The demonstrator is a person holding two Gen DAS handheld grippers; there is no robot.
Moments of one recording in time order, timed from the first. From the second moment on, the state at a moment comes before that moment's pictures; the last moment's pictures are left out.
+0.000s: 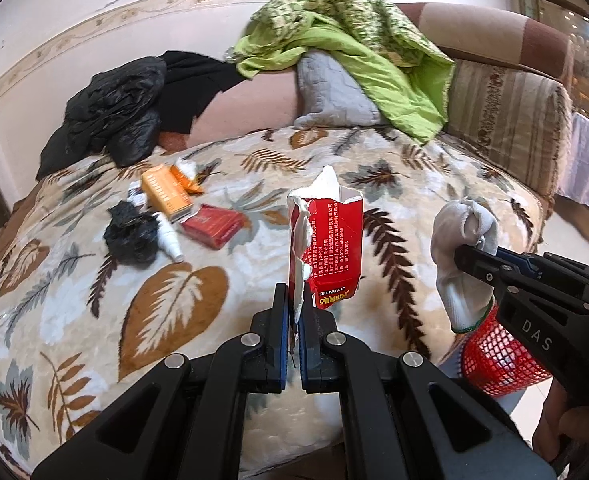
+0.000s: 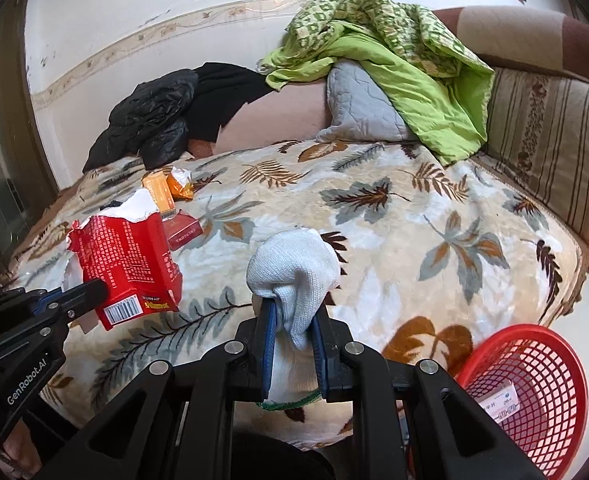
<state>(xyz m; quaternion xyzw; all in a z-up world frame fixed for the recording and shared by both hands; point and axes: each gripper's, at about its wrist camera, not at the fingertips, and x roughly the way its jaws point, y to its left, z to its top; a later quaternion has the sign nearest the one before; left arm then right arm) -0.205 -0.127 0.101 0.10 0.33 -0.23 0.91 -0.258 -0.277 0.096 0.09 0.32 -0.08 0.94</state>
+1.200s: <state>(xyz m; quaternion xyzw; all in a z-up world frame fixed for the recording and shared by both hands) -0.257 -0.306 0.096 0.14 0.38 -0.45 0.79 -0.392 -0.469 0.087 0.24 0.31 -0.26 0.88</state>
